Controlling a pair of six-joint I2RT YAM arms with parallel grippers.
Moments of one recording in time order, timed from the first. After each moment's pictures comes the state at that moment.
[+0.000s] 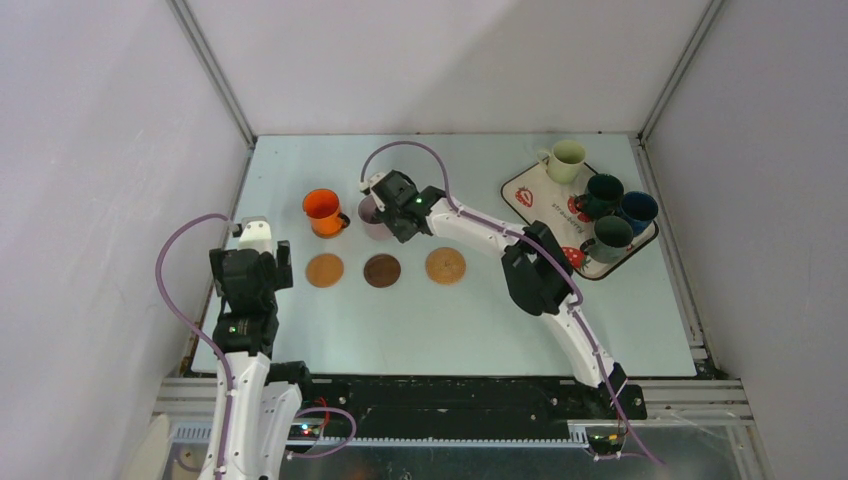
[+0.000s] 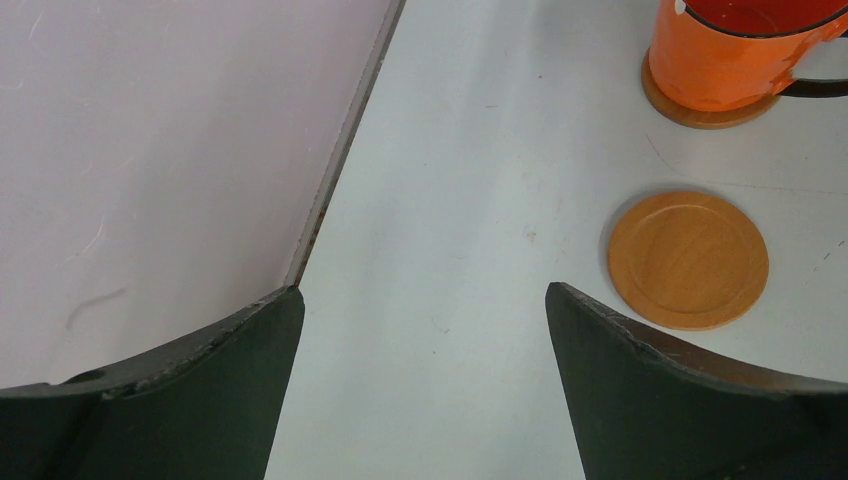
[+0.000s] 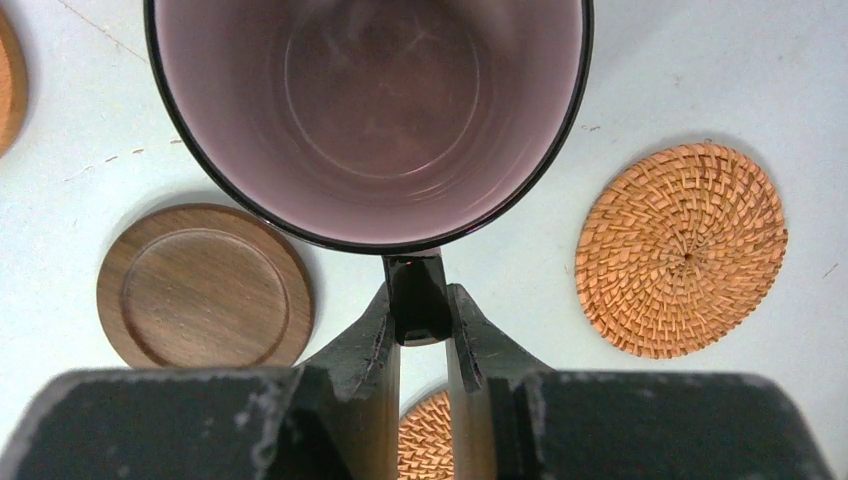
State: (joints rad) left arm 0.10 0.56 0.55 -0.43 -0.35 0.18; right arm 0.86 2.31 2.03 -0.63 0.15 0.00
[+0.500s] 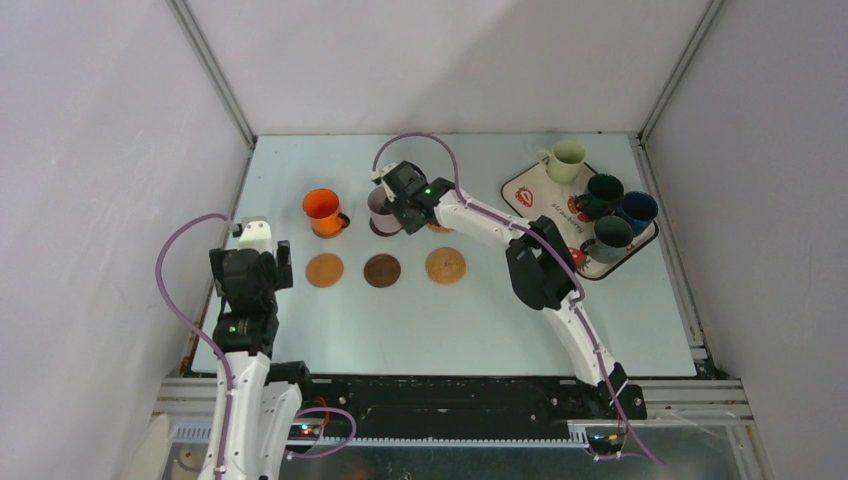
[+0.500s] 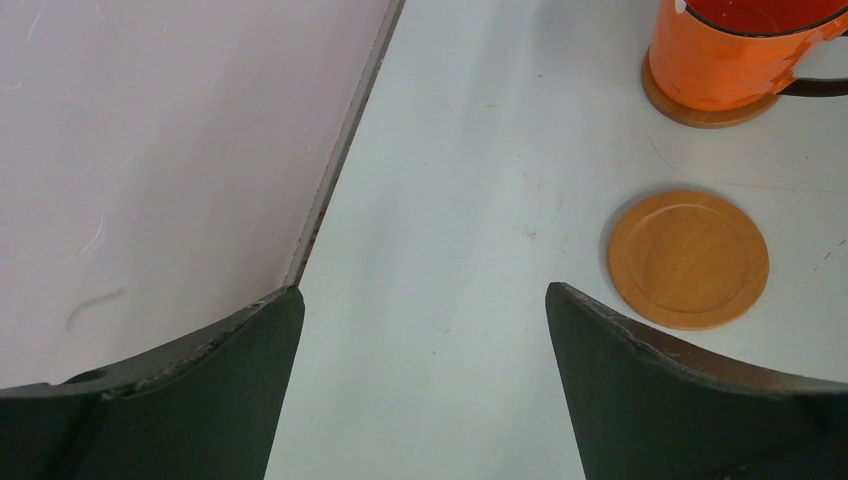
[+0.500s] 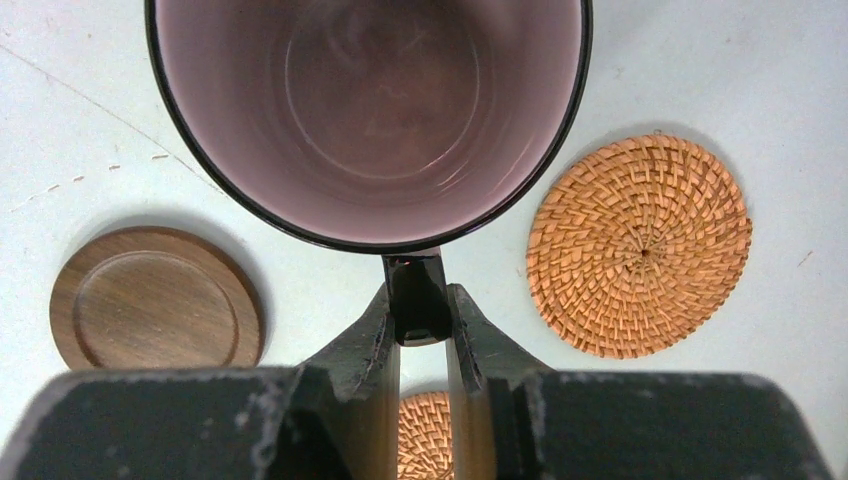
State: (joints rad) left arm 0.10 0.56 0.55 -0.43 -0.34 0.18; right arm 0.81 2.32 2.03 -0.63 0.14 0.02
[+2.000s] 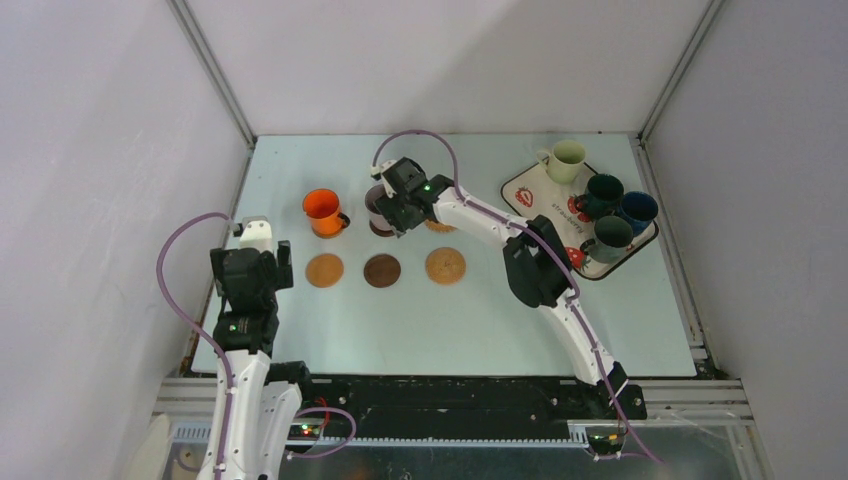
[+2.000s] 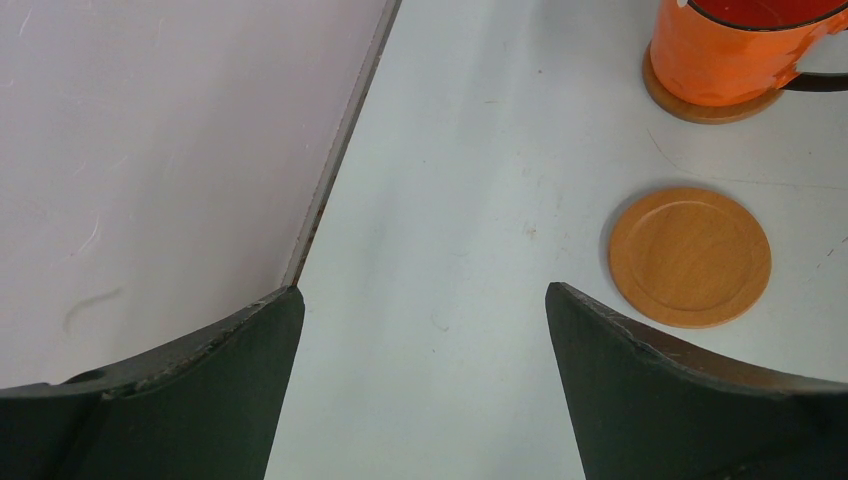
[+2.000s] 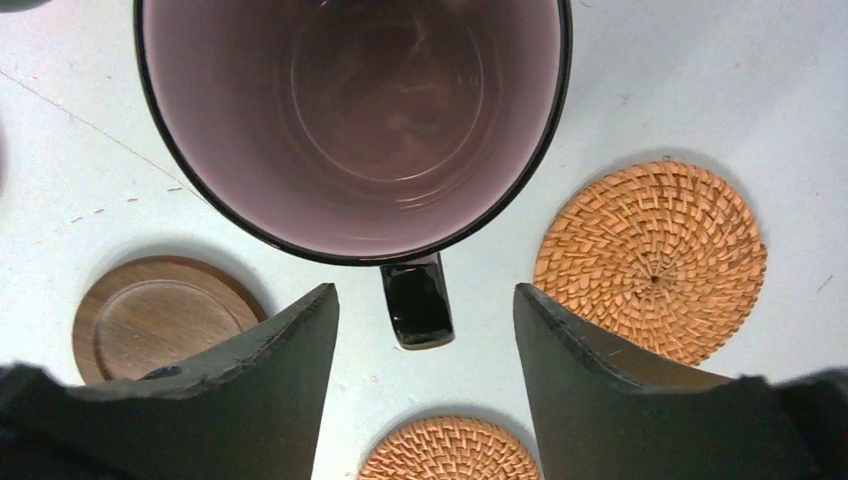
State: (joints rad) left arm 0.10 0.57 0.55 -0.43 -0.34 0.19; right arm 0.79 2.36 2.10 -0.64 0.10 0.05
